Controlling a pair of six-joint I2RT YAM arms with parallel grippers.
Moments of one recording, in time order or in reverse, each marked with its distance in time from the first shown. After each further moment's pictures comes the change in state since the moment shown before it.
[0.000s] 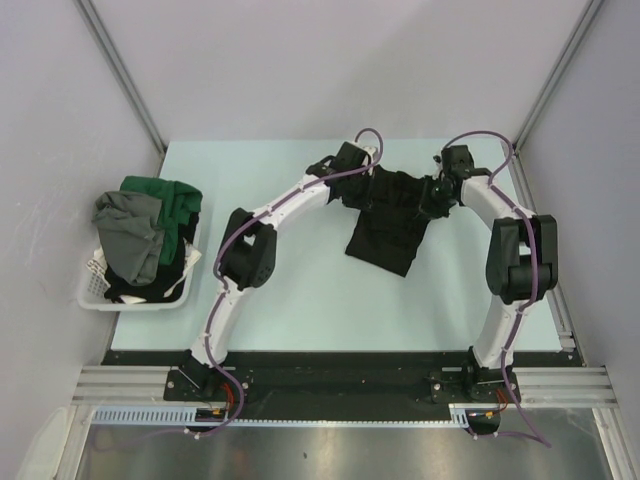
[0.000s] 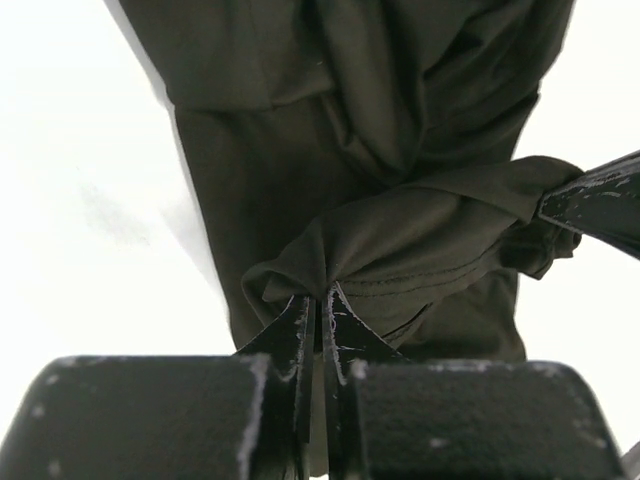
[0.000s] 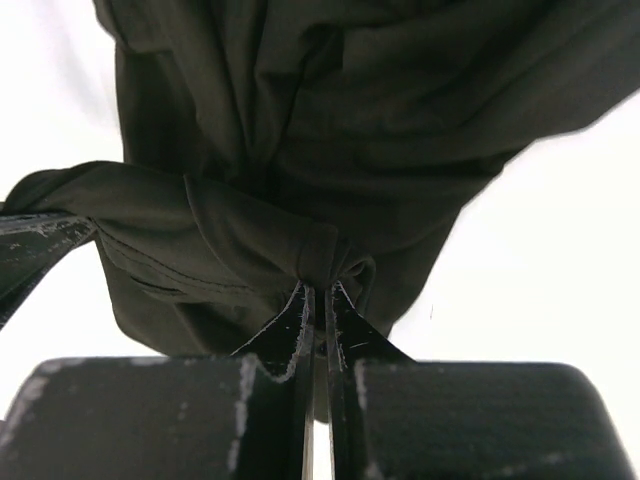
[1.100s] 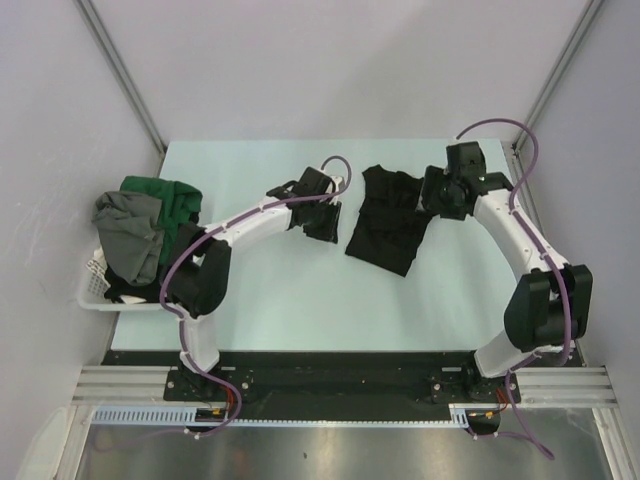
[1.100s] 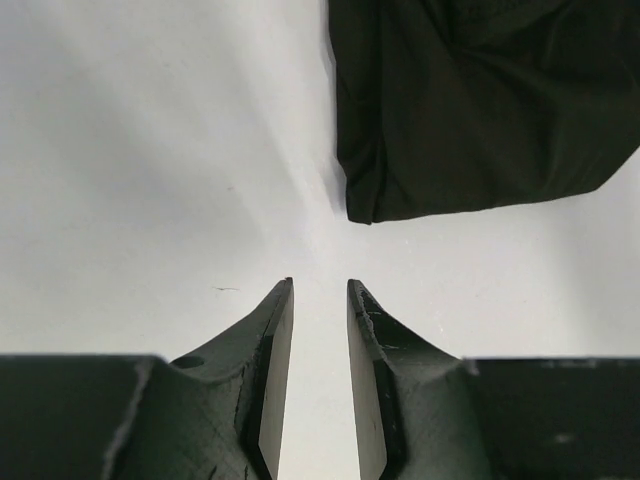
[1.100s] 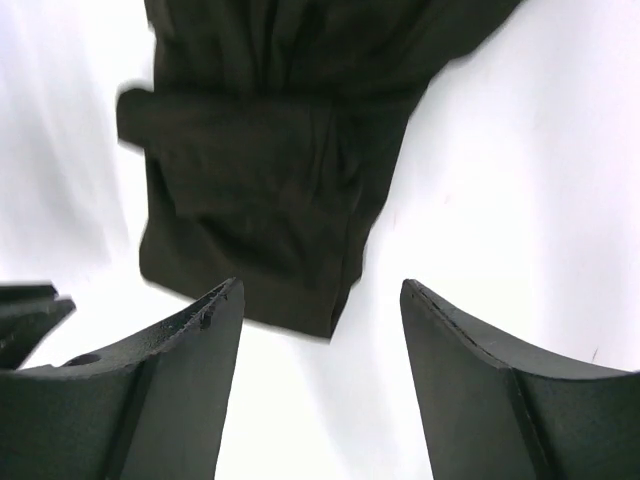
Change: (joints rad) left arm 0.038 -0.459 -0.665 0.042 -0.035 0.071; right arm 0.069 -0.306 -0.048 -0.108 0.243 0.032
